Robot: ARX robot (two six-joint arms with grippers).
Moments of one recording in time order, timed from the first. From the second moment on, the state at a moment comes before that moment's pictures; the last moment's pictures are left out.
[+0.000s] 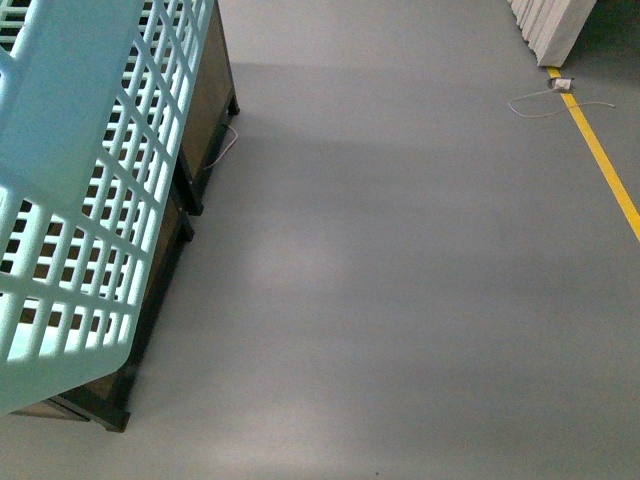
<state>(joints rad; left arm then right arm) -0.16 0.87 0.87 -0.14 -0.06 -1.59 0.00 0.00 0.02 0.00 0.00 0.00</state>
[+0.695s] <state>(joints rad) -0.16 0.87 0.87 -0.14 -0.06 -1.59 0.00 0.00 0.02 0.00 0.00 0.00</state>
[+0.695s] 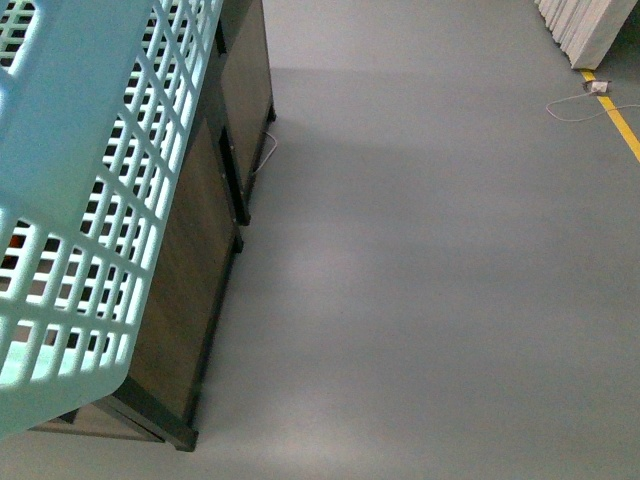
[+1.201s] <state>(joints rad) -0.16 0.87 0.87 -0.14 -0.06 -1.59 0.00 0.00 0.02 0.00 0.00 0.00</state>
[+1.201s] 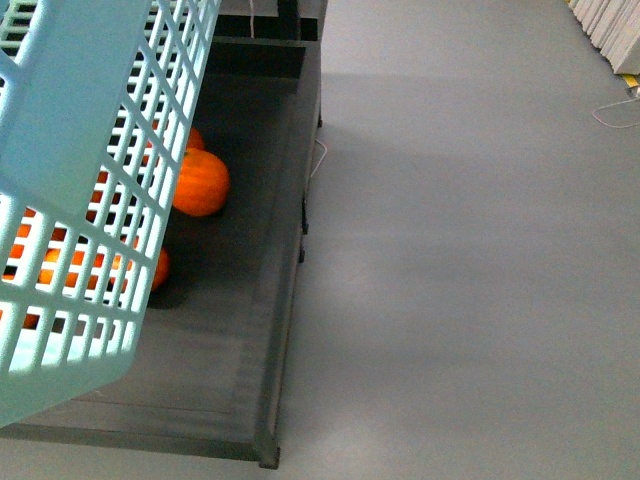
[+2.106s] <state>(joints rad) -0.16 0.87 0.87 -0.14 -0.06 -1.59 0.00 0.00 0.02 0.00 0.00 0.00</state>
